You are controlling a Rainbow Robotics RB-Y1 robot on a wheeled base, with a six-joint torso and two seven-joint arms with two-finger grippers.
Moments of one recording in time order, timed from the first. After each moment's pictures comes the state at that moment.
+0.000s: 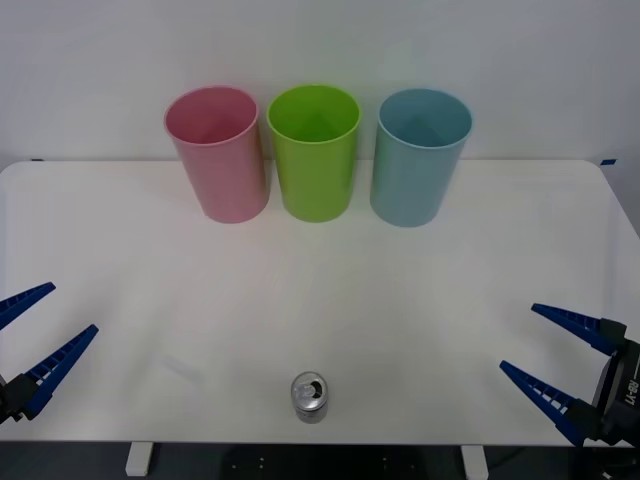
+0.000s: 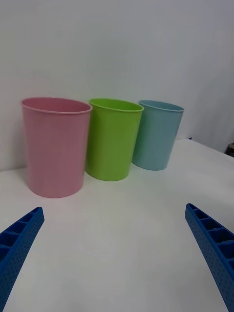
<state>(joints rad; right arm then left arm) 0.33 -0.44 -0.33 -1.66 1.03 -1.28 0.05 0.35 0.40 0.52 -1.66 -0.96 -1.22 0.00</state>
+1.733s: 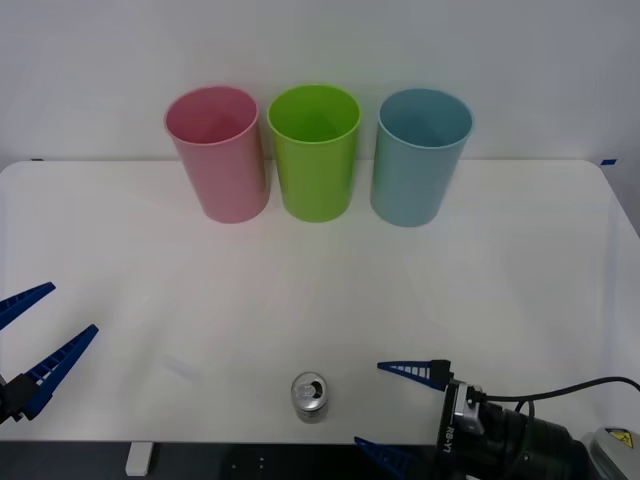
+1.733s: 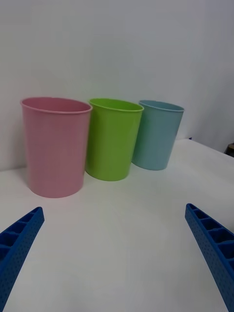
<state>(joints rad) 0.15 -0.41 0.23 -1.40 1.06 -1.11 0.48 0.35 0.40 0.52 -1.66 -0.96 -1.22 0.00</state>
